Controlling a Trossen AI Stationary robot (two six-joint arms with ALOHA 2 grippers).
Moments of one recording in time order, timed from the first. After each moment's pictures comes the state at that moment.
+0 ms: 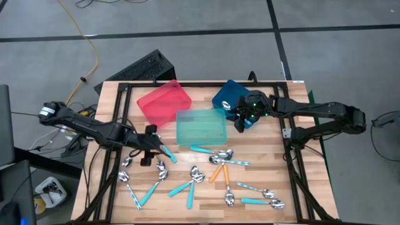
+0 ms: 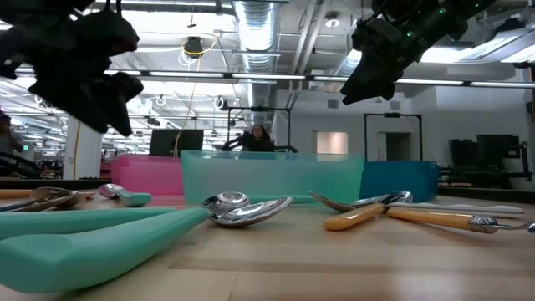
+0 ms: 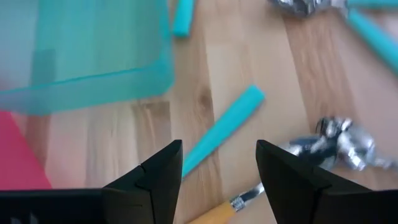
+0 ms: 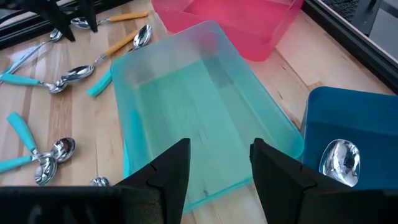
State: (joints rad) left arm -0.24 1.01 0.55 -0.50 -0.17 -0.08; right arm -0.29 1.15 0.81 -0.28 -0.08 0.18
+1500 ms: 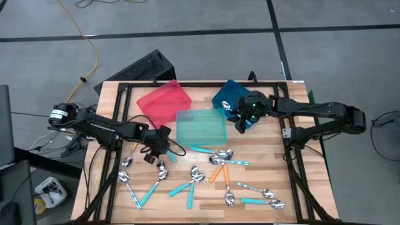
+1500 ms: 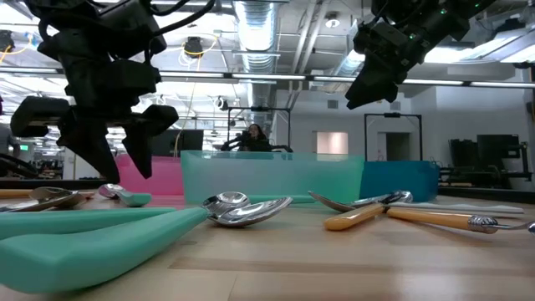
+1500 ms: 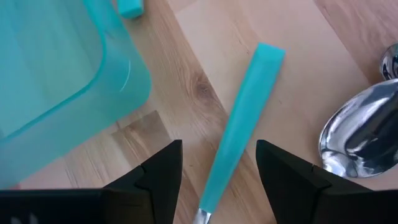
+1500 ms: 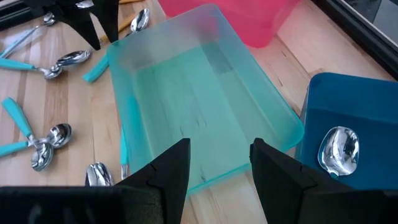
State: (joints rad) left arm -0.05 1.28 0.55 -0.35 0.02 0.43; right arm -0.29 1.15 0.80 -0.33 -0.08 0.16
